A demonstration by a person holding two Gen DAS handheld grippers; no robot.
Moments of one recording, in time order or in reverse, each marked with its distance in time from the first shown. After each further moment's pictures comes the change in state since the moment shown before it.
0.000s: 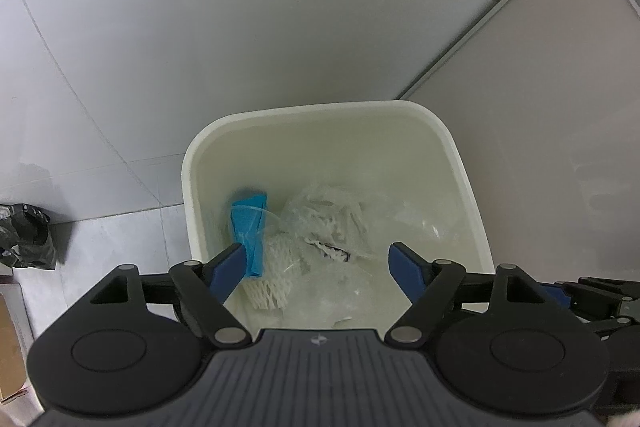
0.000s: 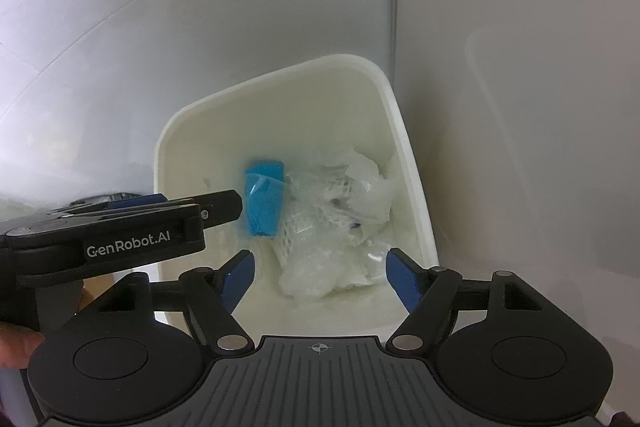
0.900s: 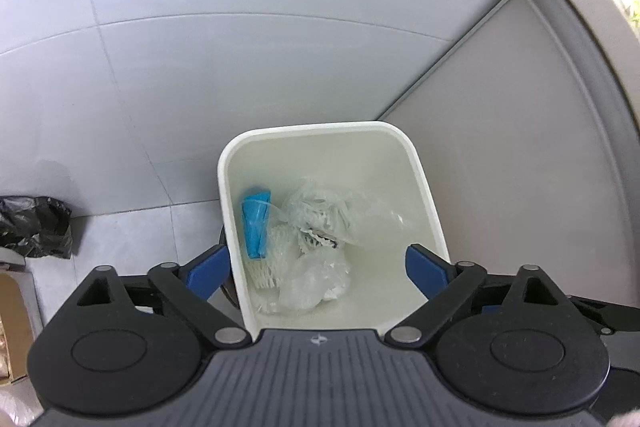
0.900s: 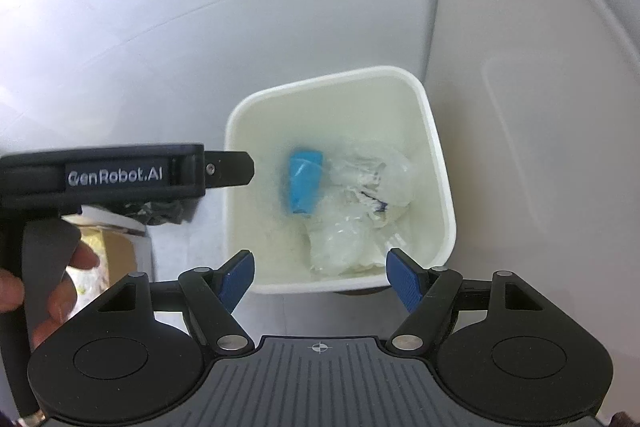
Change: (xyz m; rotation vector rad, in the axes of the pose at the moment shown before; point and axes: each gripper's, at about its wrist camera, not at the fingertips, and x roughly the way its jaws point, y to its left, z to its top) left arm -0.065 -0.002 -0.007 -0.030 -0.028 -0.019; right arm -0.050 0.035 -0.039 -0.122 -0.055 0.031
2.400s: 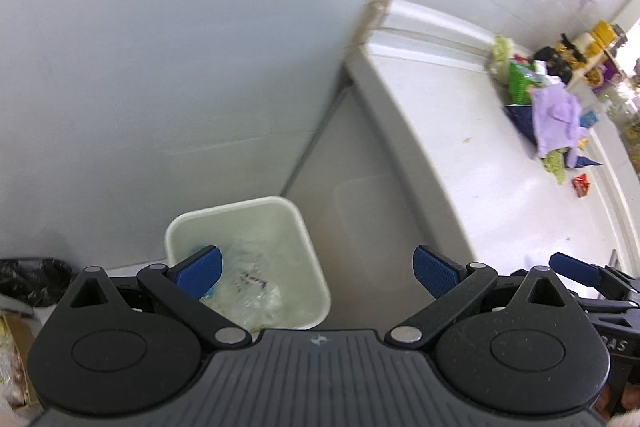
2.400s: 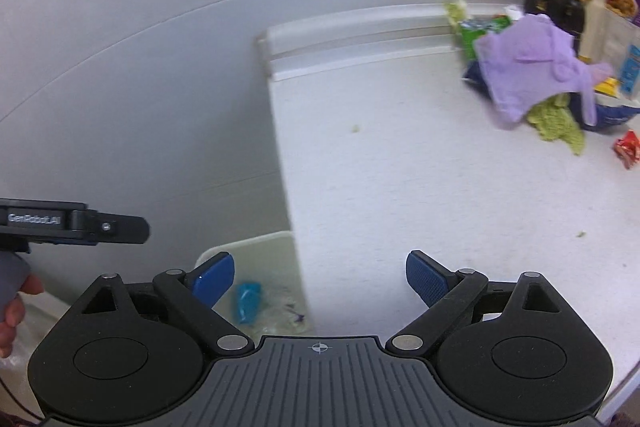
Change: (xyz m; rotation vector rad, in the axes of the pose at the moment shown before) left arm -0.133 -0.111 0.024 0.127 -0.154 -0.066; right arm -0.231 -0.099 -0.024 0.119 -0.427 -0.121
